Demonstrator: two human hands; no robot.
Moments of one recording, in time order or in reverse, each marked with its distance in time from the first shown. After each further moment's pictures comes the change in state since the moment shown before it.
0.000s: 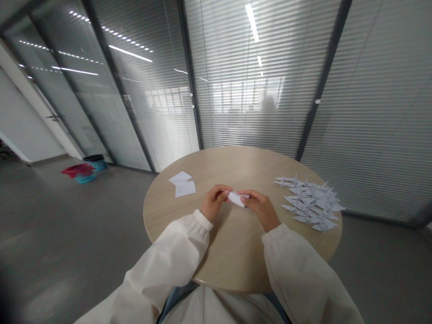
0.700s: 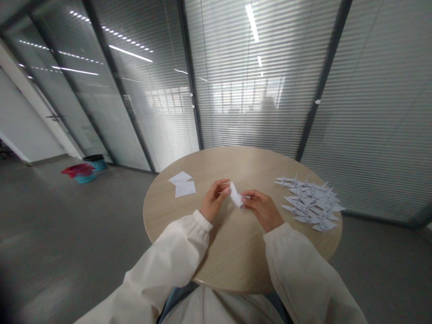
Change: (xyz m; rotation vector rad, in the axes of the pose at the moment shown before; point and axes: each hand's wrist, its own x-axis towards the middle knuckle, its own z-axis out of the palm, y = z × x) left_hand 0.002 -0.006 0.000 -0.093 -0.021 0.036; right_hand 0.000 -0.001 0.001 0.293 0.007 0.091
